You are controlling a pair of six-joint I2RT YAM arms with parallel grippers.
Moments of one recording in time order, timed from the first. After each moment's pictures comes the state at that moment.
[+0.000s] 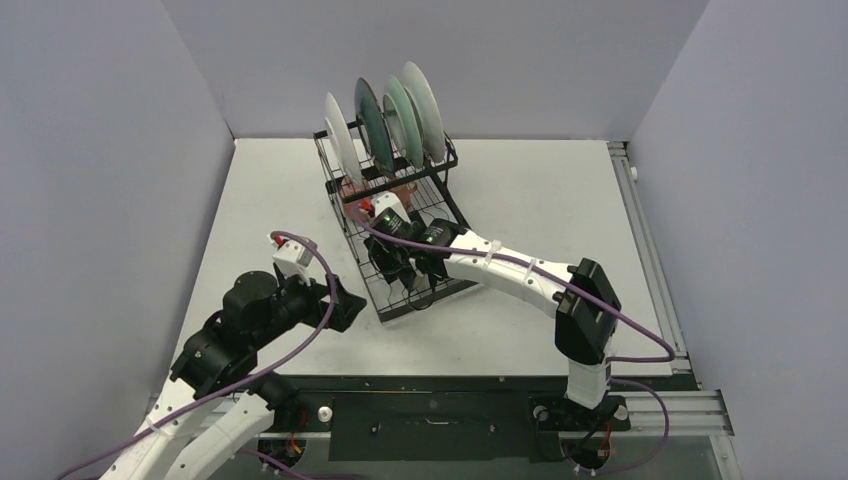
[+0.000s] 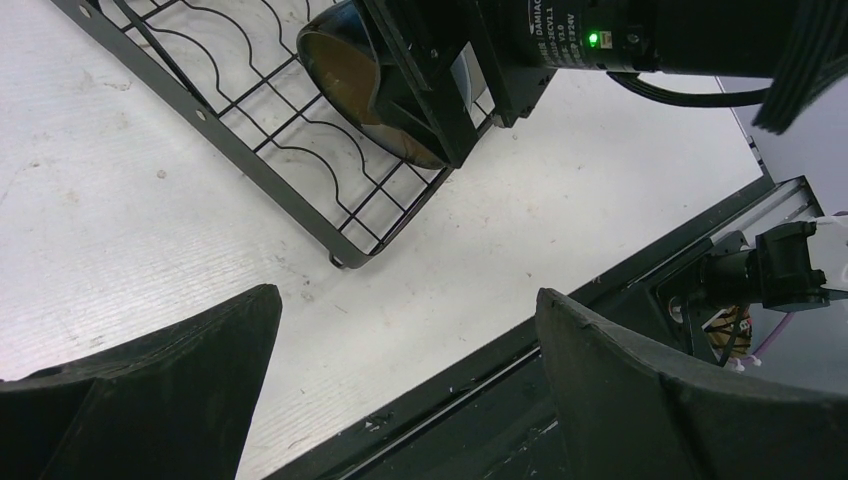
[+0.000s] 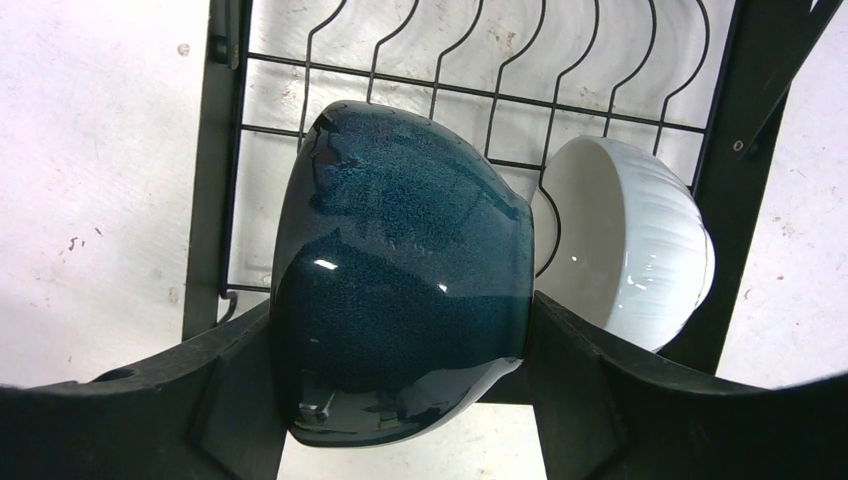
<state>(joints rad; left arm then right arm) -0.59 0.51 0.78 -0.69 0.07 -0.43 1.01 1.86 1.63 -0.73 0.37 0.27</state>
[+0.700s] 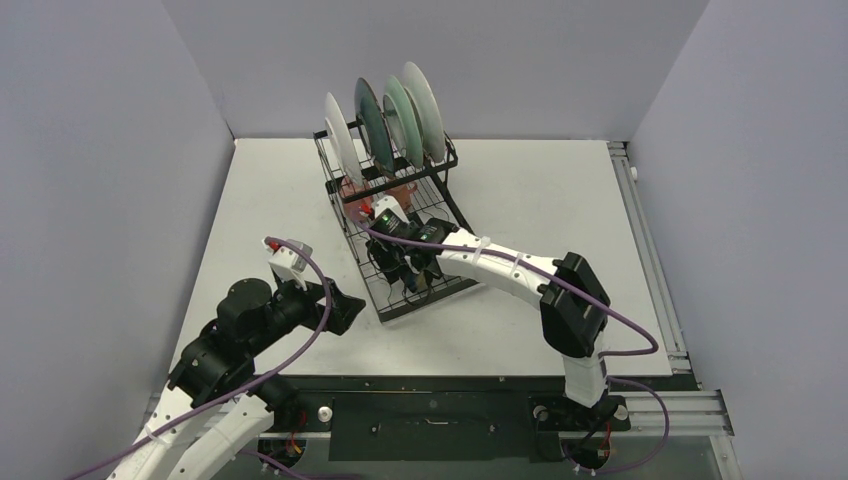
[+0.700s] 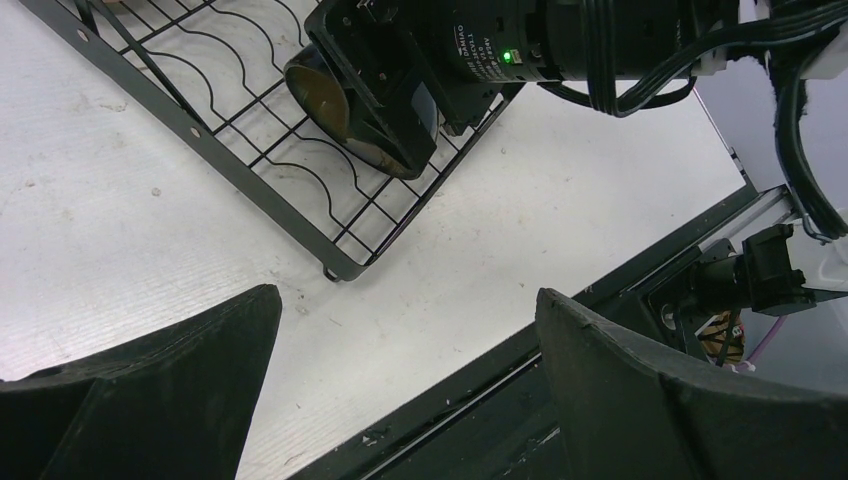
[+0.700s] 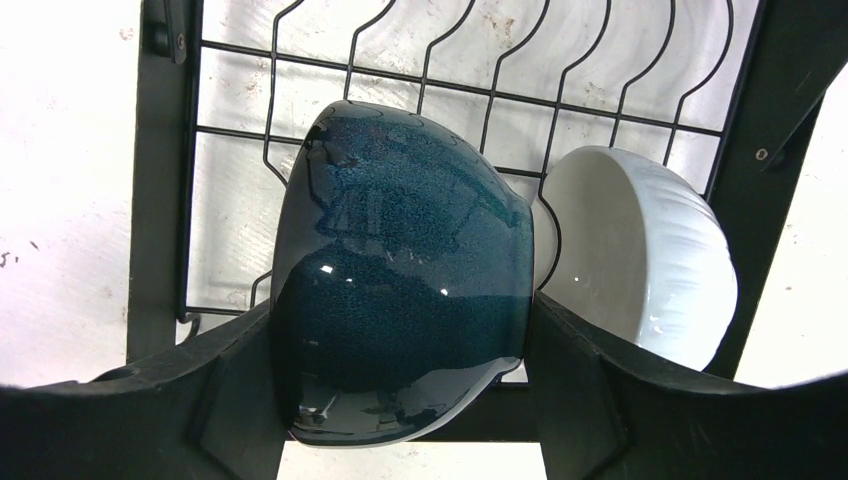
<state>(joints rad) -0.59 0.45 0.74 -0.65 0.08 -0.43 0.99 1.93 1.63 -0.71 0.36 0.24</state>
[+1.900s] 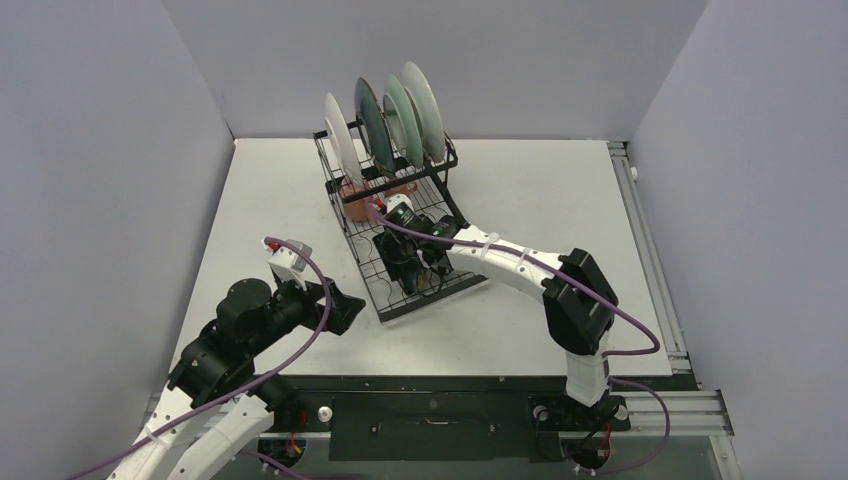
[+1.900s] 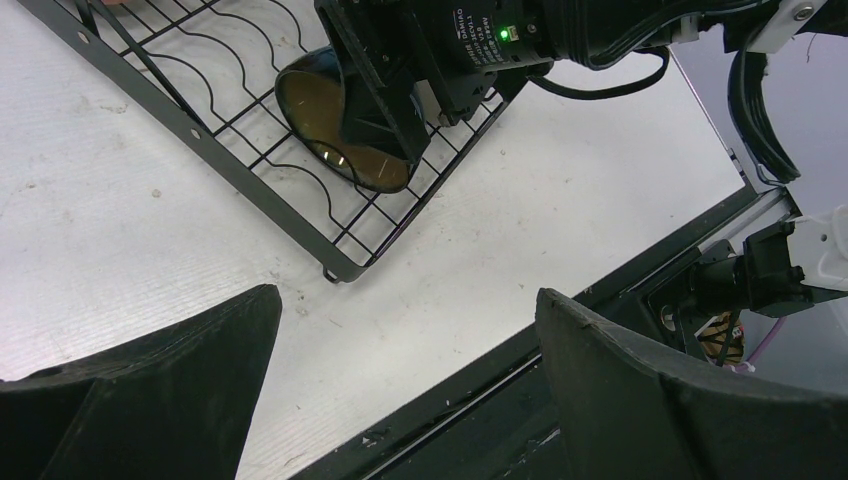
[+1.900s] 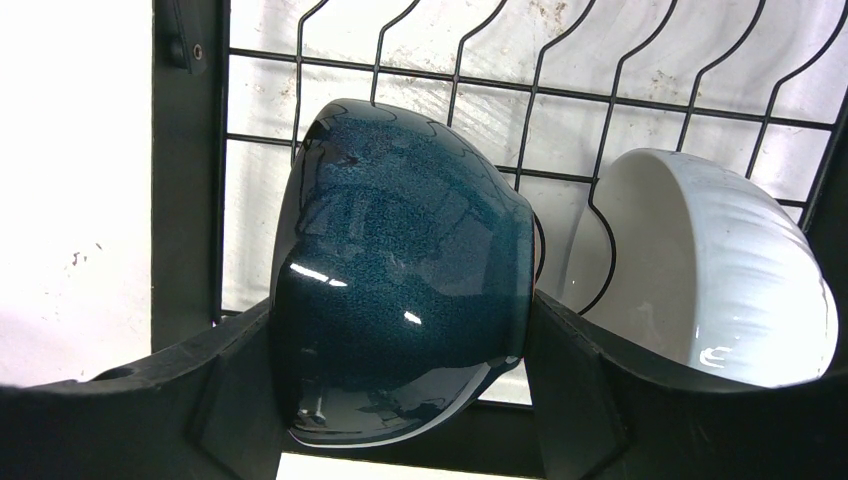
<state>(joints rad) -0.59 0.45 0.74 -0.65 0.07 -0.43 0.92 1.91 1.54 -0.60 0.18 0.30</state>
